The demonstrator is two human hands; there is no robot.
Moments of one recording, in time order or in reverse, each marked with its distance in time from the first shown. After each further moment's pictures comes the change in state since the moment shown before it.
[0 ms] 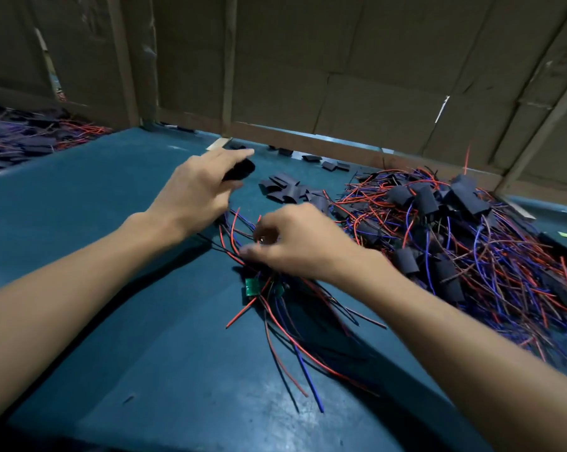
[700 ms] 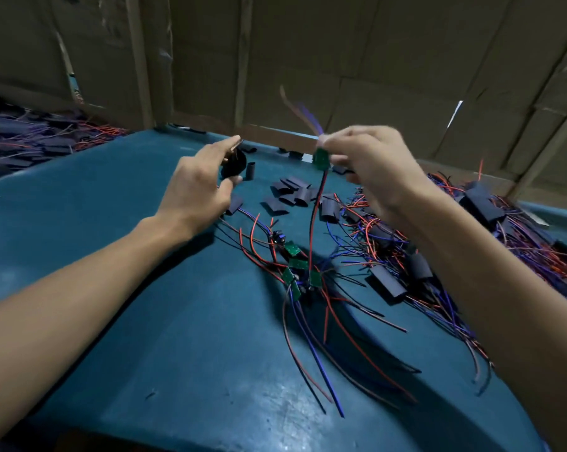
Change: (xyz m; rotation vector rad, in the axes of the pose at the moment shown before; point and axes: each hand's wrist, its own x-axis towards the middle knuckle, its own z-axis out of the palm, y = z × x) left_hand -0.006 -0.017 0.005 -0.004 0.179 -0.160; right_hand 0.020 0.016 -0.074 0.791 0.383 0.256
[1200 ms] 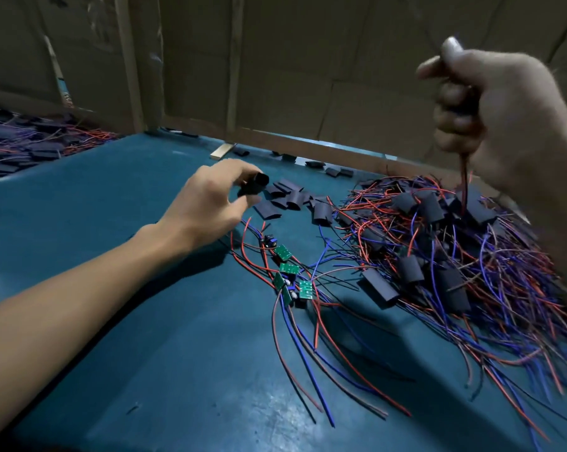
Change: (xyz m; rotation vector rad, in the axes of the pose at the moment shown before) left_hand -0.003 0.028 0.002 -0.146 -0.085 0.142; right_hand 0.000 -0.033 -0.099 0.236 0.067 -0.136
